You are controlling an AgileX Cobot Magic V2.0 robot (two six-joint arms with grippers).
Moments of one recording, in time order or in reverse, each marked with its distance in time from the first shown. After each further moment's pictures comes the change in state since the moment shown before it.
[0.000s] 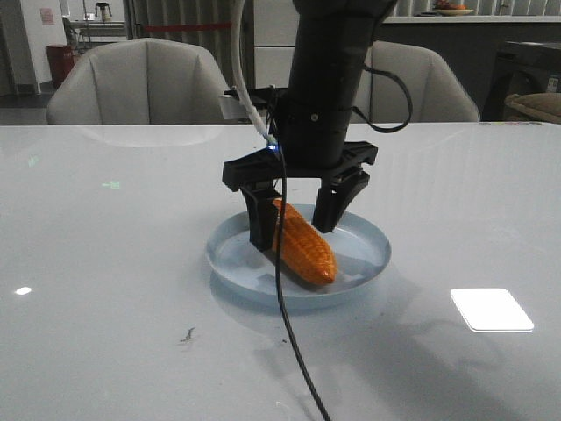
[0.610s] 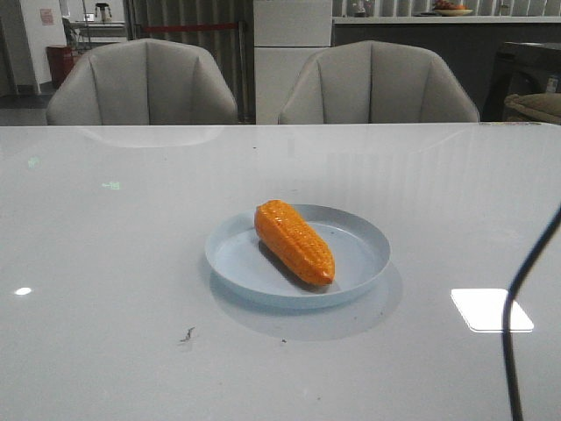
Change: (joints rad) left arm 0.000 0.000 0.000 -0.001 0.002 0.000; right arm -0.374 -0.727 0.006 -0.005 0.064 0.012
